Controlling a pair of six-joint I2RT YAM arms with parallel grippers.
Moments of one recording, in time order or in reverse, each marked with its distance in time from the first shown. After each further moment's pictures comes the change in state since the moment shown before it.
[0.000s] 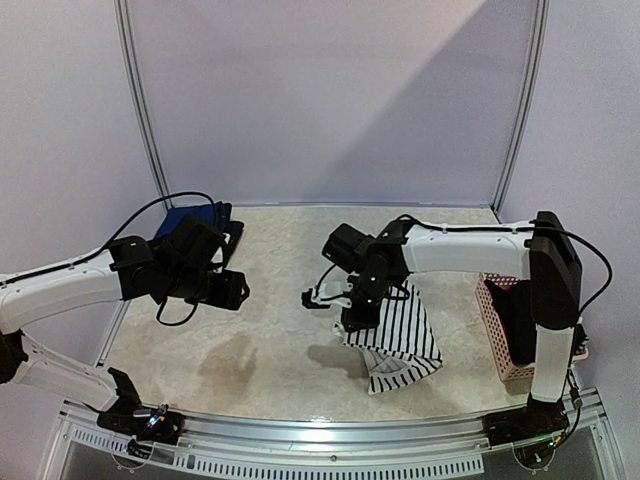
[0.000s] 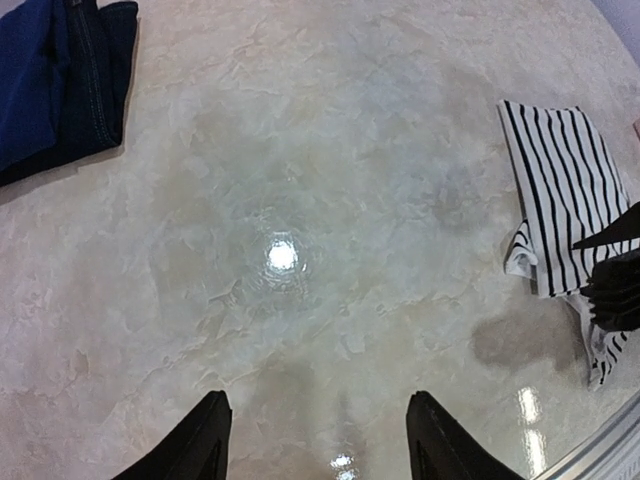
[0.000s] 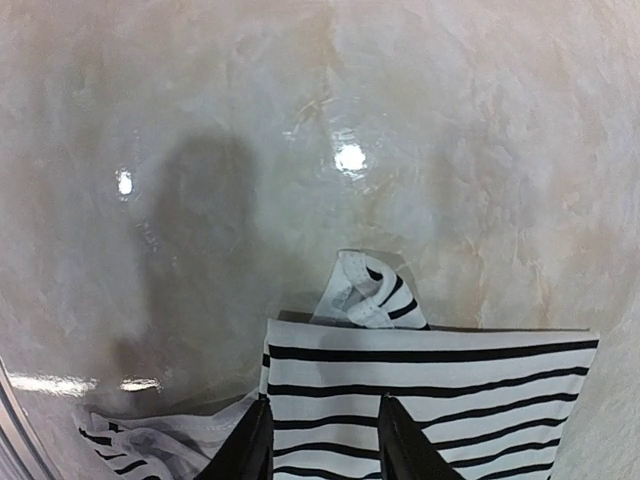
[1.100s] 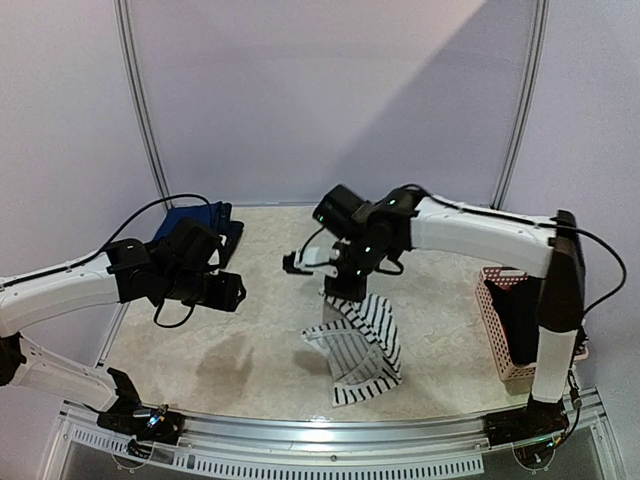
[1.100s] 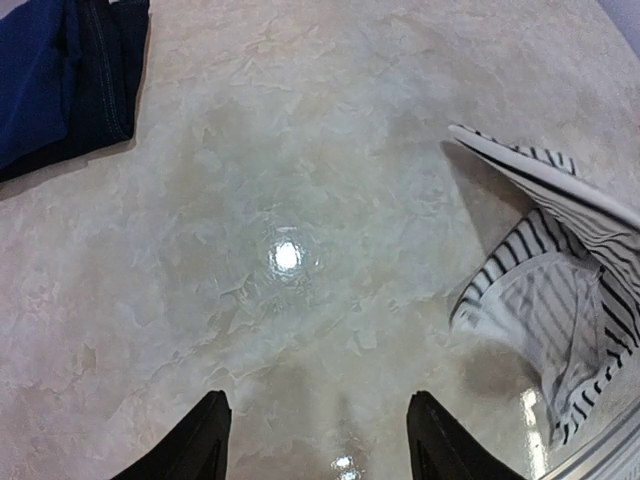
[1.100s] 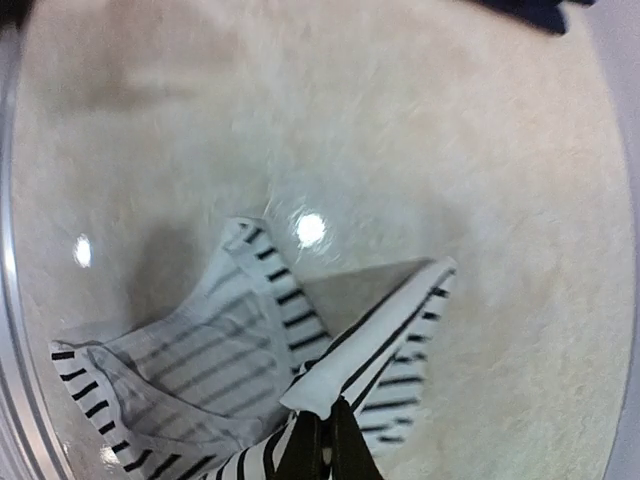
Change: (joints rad) left arm 0.009 -0.020 -0.023 -0.002 -0.007 0.002; right arm 0.022 -0.007 0.219 -0.062 0.019 0.011
